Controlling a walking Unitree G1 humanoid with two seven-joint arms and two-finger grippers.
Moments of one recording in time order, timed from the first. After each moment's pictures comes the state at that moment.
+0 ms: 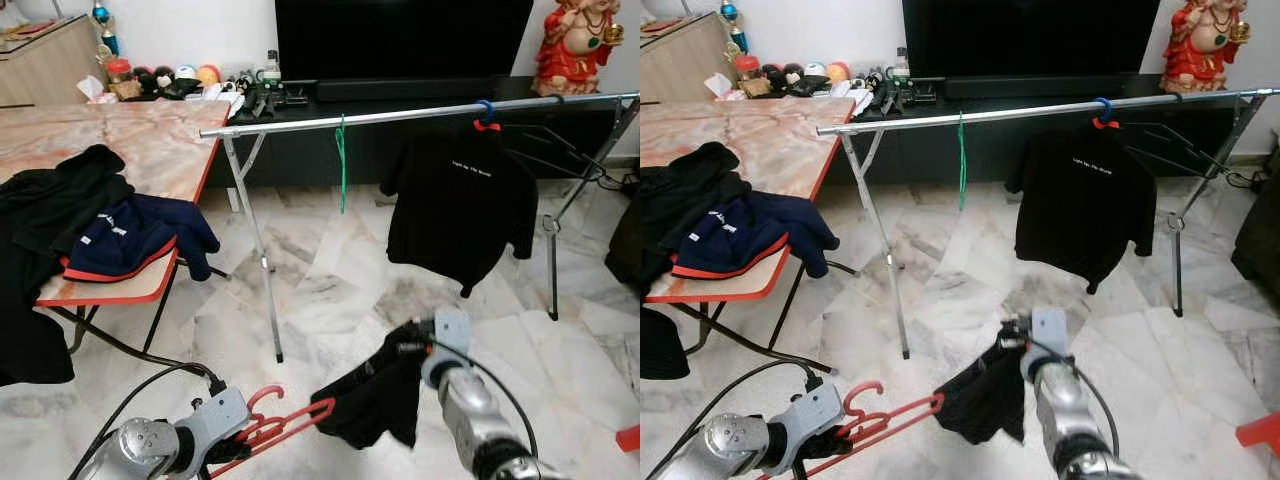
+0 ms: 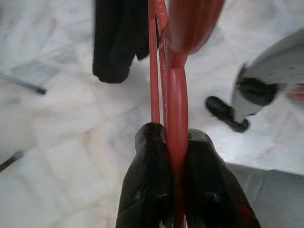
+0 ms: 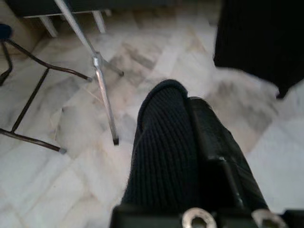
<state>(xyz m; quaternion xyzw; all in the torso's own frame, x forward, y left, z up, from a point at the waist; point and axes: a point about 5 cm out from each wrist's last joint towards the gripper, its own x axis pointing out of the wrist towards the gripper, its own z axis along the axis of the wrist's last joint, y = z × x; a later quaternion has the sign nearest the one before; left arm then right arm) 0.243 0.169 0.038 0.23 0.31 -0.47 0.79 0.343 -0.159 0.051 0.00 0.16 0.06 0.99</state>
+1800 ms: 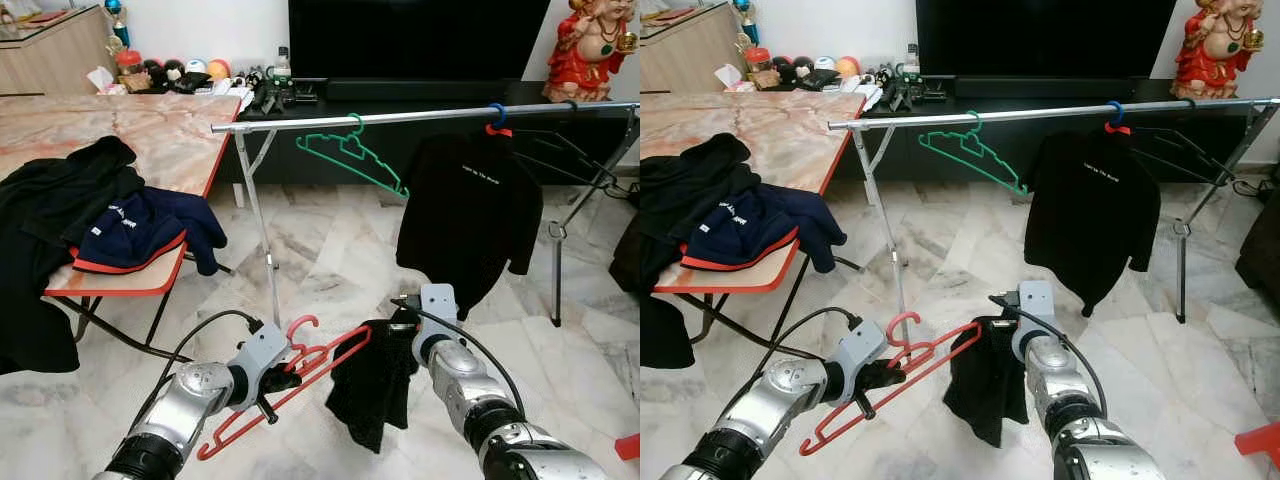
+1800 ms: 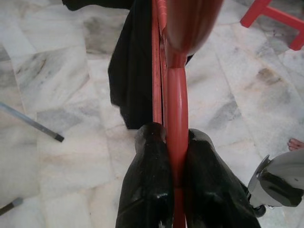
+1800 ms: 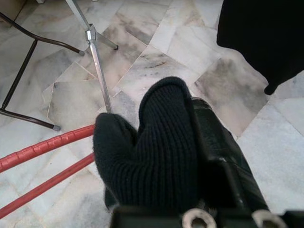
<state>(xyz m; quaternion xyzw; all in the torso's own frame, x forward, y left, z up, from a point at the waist) 0.307 0.129 0.054 0.14 0.23 -0.41 0.87 0.353 -0.152 0.056 0.00 0.23 0.04 0.97</state>
